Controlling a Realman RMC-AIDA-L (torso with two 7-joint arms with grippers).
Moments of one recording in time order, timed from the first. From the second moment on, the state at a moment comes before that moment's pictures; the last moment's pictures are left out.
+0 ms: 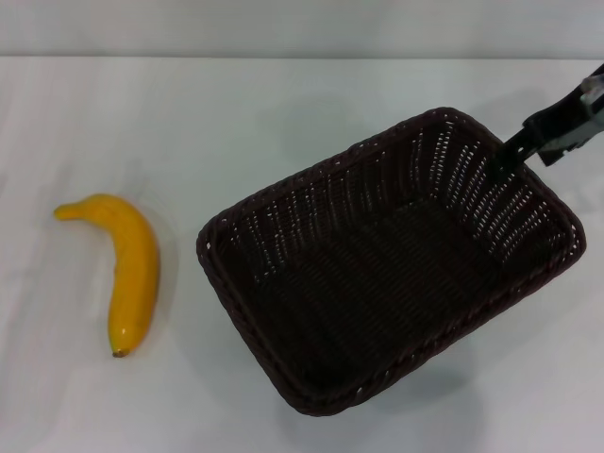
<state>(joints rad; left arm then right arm) -0.30 -2.07 0.93 0.16 -2.83 -1.43 2.81 0.96 1.99 -0.95 -1.11 0.43 1.78 -0.40</state>
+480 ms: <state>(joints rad) -0.31 -2.05 0.93 0.17 -2.82 -1.43 2.81 1.05 2.00 -1.03 -0.90 0.36 1.68 -0.39</state>
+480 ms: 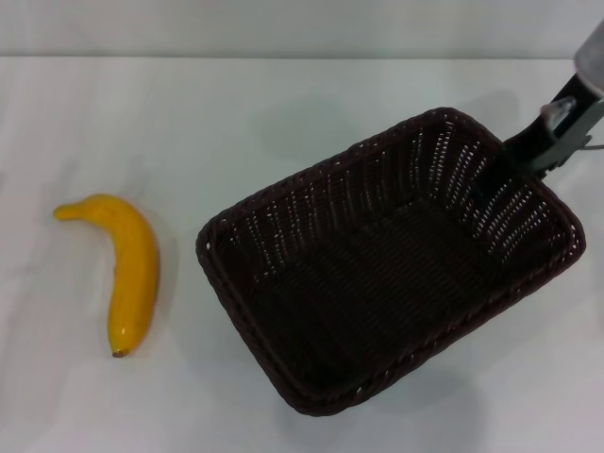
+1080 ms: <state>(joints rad) -0.31 -2.04 0.93 0.17 -2.82 -1.43 2.81 1.10 2.01 -1.11 -0.81 0.33 1.64 -0.34</state>
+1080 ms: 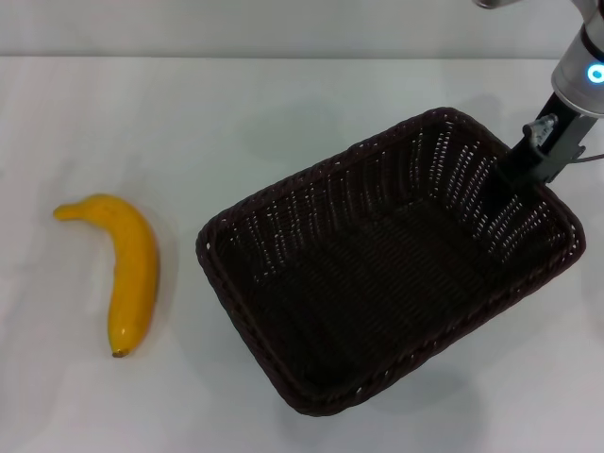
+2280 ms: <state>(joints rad) -0.34 -2.03 0.82 0.27 -2.82 -1.35 2.83 0.86 2.02 -1.15 -1.17 0.52 1.69 0.38</state>
